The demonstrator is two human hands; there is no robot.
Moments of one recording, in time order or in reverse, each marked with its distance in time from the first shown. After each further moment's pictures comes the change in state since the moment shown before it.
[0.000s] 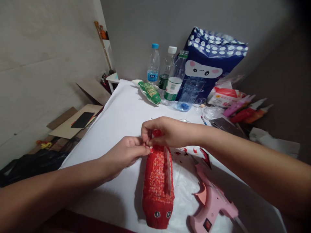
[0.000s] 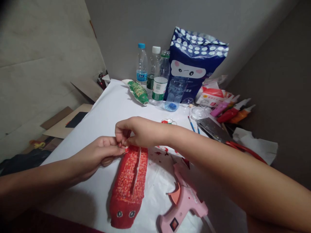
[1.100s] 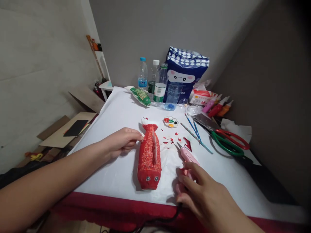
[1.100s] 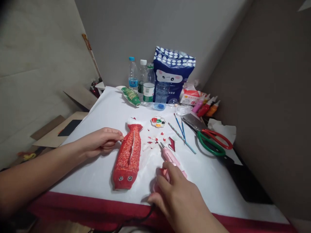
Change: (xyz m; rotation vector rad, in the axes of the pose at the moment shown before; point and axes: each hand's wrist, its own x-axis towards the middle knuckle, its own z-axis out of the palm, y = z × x) left_hand -0.006 0.016 -0.004 0.135 -0.067 -0.109; right_hand -0.162 -0.039 0.164 -0.639 0.513 0.477
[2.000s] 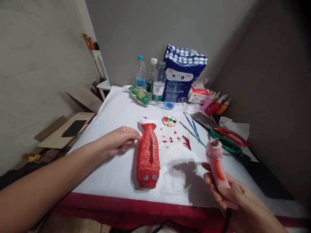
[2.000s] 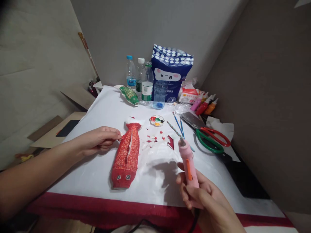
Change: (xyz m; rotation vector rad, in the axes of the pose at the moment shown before) left_hand 0.001 -0.001 -0.005 0.007 -0.017 -0.036; right_hand -0.025 0.001 -0.021 1.504 0.362 0.854
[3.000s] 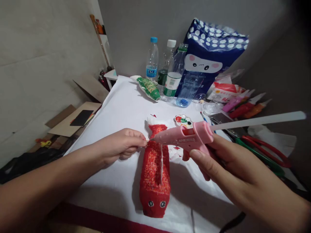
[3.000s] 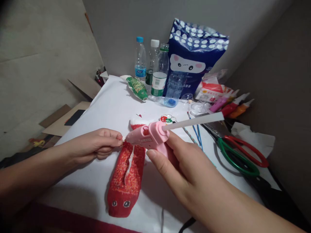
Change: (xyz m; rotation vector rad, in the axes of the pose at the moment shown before) left_hand 0.009 -0.006 -0.011 -0.102 -0.058 -0.070; right_hand 0.077 -0.074 0.080 -1.022 -0.440 -0.648
